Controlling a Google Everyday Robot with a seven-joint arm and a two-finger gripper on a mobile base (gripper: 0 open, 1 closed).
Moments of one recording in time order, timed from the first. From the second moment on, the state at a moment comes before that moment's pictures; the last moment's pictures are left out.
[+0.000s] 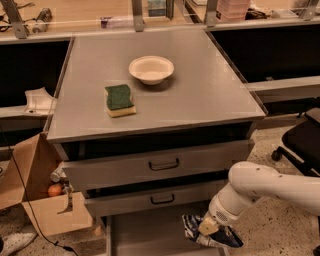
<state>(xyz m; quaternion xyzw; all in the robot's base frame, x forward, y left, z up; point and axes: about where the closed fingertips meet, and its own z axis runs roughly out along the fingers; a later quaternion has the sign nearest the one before) 0.393 -0.161 0.503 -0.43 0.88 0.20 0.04</state>
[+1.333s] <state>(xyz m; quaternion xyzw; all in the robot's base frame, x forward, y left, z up) 0.385 -0.138 0.432 -0.40 0.89 0.20 0.01</state>
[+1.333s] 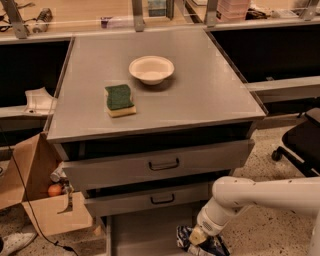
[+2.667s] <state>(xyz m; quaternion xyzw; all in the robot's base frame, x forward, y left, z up) 0.375 -0.095 0.354 -0.41 0.87 0.26 -0.01</state>
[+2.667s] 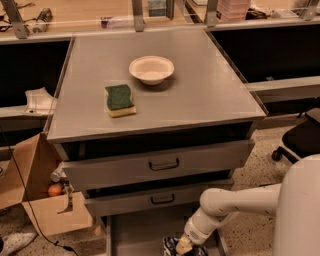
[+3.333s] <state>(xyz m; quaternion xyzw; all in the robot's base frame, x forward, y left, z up) 0.382 -0.080 0.300 -0.41 0.86 0.30 -0.02</state>
